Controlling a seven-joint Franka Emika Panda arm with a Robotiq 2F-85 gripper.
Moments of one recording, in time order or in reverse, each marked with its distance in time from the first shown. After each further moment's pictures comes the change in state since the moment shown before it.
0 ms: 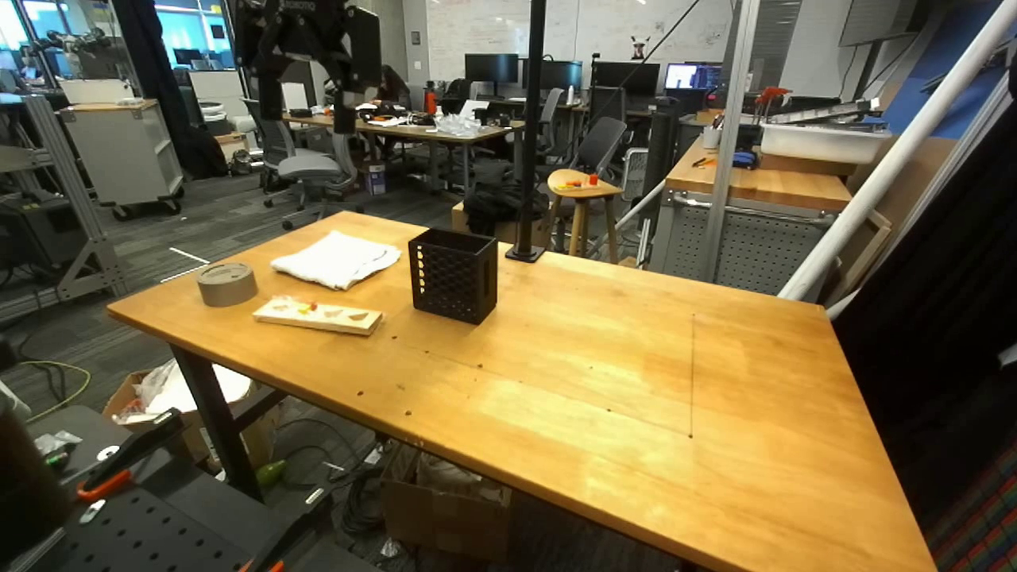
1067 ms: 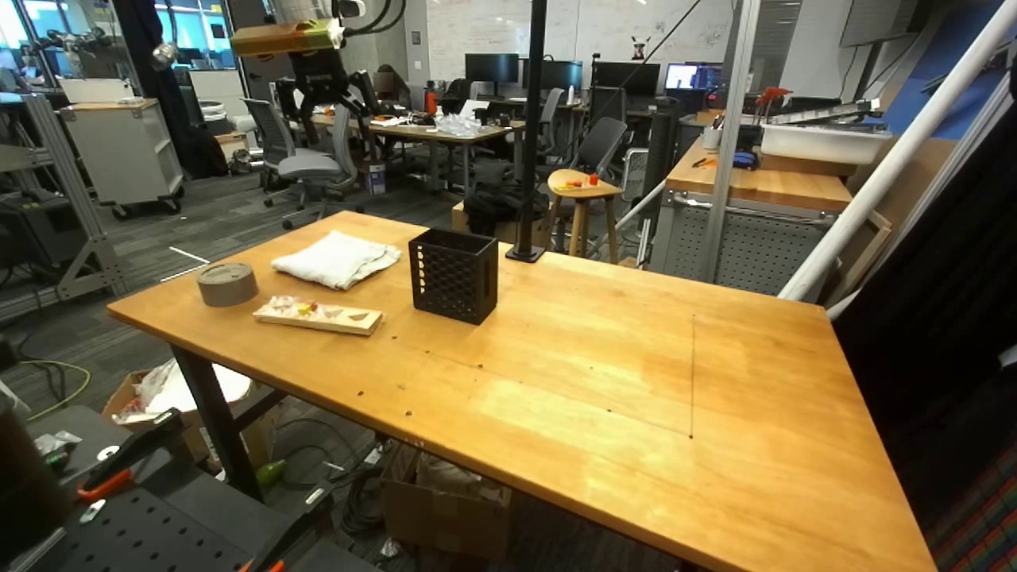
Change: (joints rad) arm 0.175 0.644 0.233 0.448 -0.211 0.475 0.195
